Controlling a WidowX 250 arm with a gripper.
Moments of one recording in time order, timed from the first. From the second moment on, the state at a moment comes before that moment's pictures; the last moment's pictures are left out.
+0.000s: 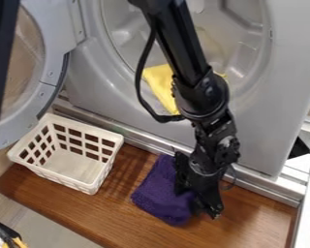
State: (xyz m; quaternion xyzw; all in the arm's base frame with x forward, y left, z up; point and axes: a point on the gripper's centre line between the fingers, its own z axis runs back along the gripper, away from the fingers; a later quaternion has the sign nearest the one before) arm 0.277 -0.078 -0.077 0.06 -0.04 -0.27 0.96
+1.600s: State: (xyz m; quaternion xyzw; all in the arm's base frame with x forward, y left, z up) arm 0.264 -0.030 0.083 0.06 -0.13 -0.22 0.97
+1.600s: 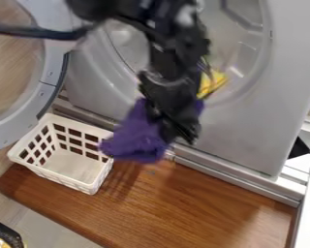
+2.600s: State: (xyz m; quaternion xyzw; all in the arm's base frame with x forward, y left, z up) arm 0.271 0.046 0.028 0.12 -0.07 -0.06 0.99
